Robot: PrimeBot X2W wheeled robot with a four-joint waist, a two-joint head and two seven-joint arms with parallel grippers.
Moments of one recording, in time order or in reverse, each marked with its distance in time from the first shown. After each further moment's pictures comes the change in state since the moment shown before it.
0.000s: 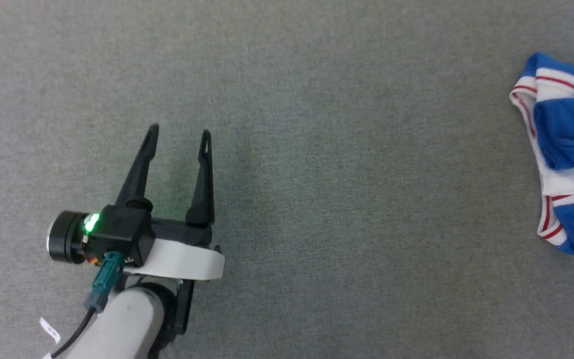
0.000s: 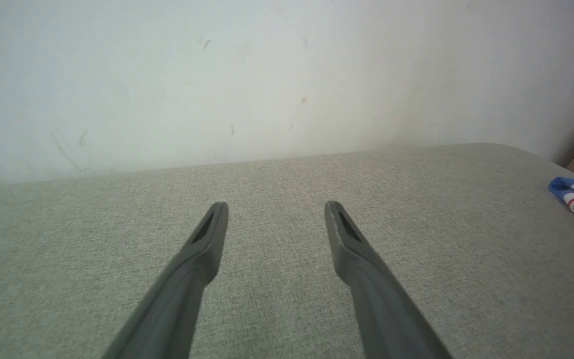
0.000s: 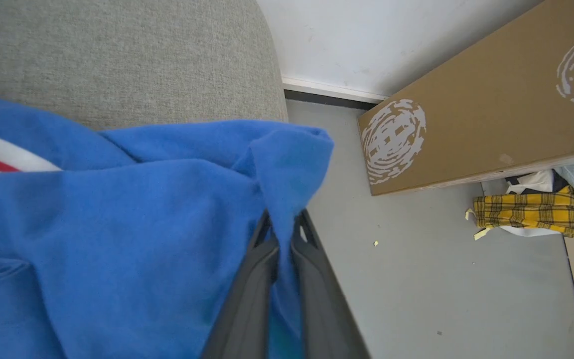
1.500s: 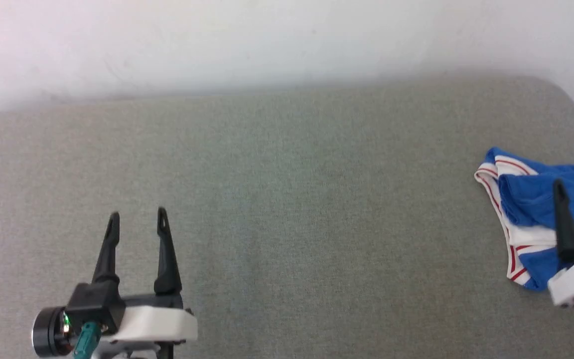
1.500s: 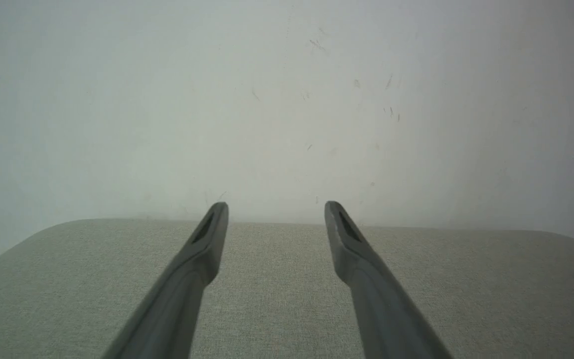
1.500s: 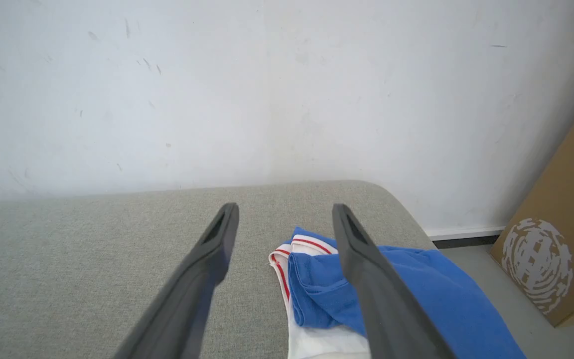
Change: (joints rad) left arm 0.256 -0.032 0.103 0.031 -0.055 0.084 -0.112; right arm 0.486 0.479 -0.100 -0.434 -0.012 0.000 -0.397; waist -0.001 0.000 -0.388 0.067
